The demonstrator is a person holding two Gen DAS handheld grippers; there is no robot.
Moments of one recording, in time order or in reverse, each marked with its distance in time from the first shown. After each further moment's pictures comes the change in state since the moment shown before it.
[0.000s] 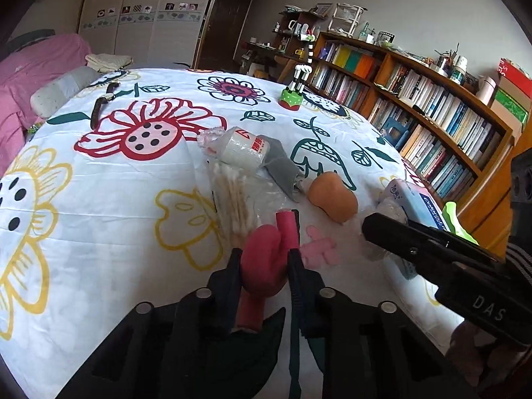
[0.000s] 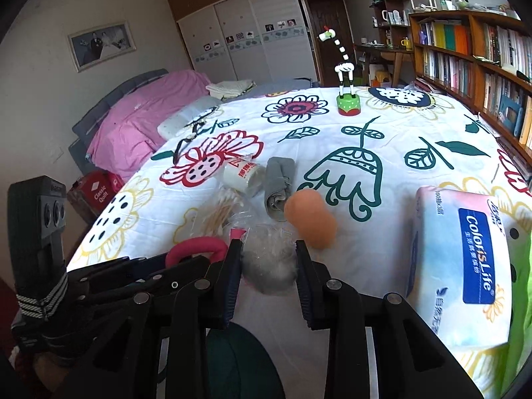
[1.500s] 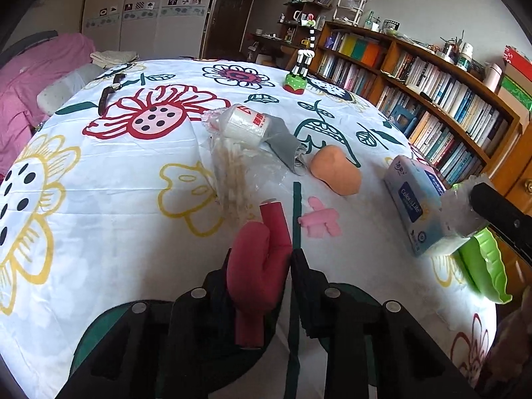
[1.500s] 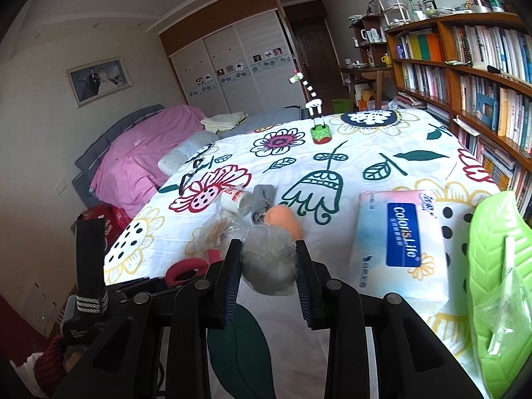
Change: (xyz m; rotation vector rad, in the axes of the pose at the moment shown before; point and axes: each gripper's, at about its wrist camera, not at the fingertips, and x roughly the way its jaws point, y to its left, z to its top) left arm -0.002 -0.009 -0.016 0.013 0.040 0.054; right arm -0.083 -0.021 -0.019 0.077 -0.142 0.008
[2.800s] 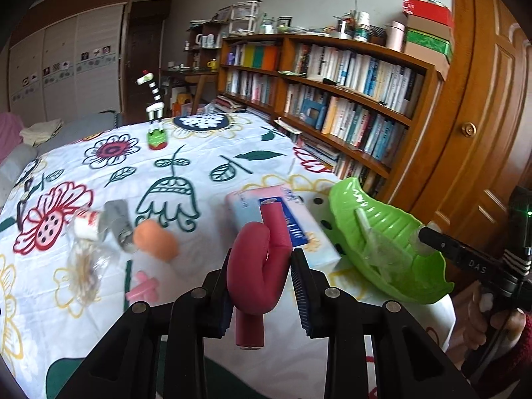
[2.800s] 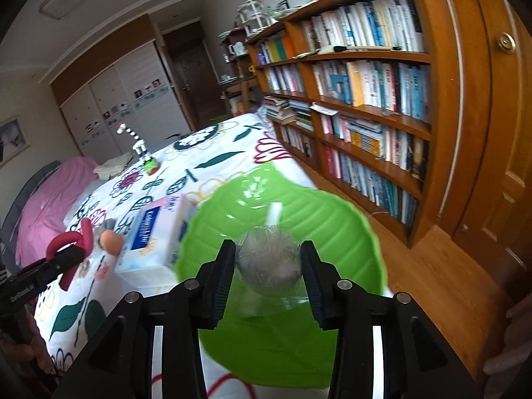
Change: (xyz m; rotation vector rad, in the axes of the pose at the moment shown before) left arm -0.018 -0.157 0.029 0.319 -0.073 -0.201; right arm -0.132 -0.169 -0.039 0.283 -0.090 -0.433
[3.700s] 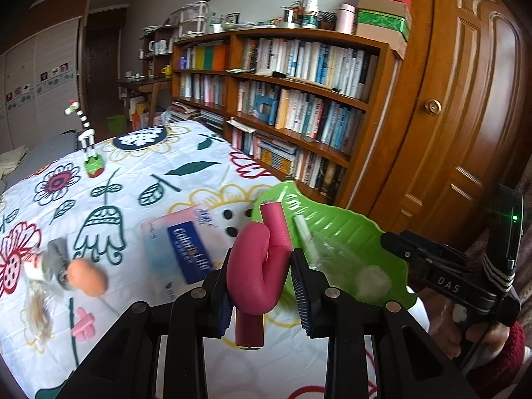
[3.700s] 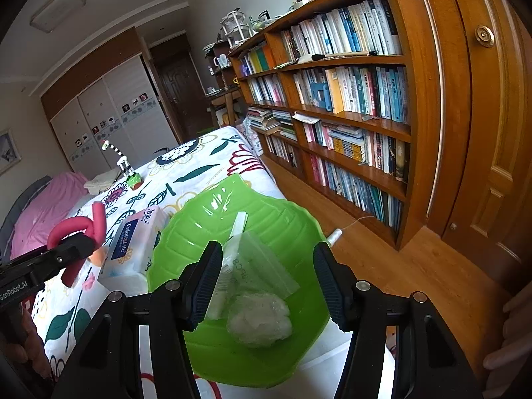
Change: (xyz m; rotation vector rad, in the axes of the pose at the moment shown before) left arm 0.027 -0.071 0.020 0.129 0.018 -0.127; right arm -0.009 -0.032 -0.004 0.044 -0.050 -0.053
